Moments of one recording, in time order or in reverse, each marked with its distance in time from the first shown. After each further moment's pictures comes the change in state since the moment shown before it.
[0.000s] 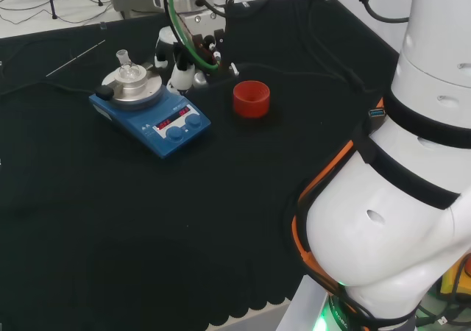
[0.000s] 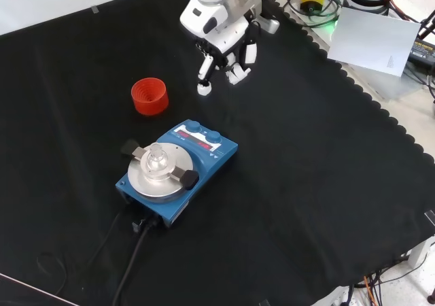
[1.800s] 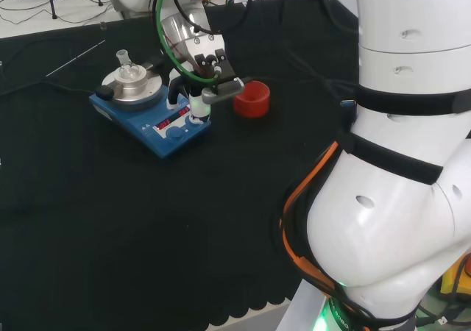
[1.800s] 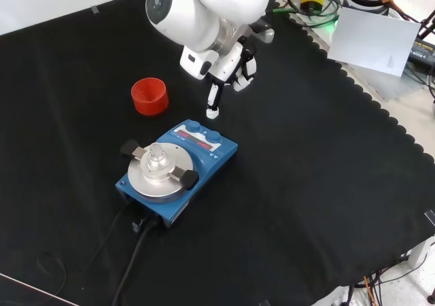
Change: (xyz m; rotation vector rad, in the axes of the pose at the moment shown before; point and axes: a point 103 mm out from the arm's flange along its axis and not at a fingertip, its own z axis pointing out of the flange) arm -0.016 0.003 0.059 0.395 -0.017 -0.014
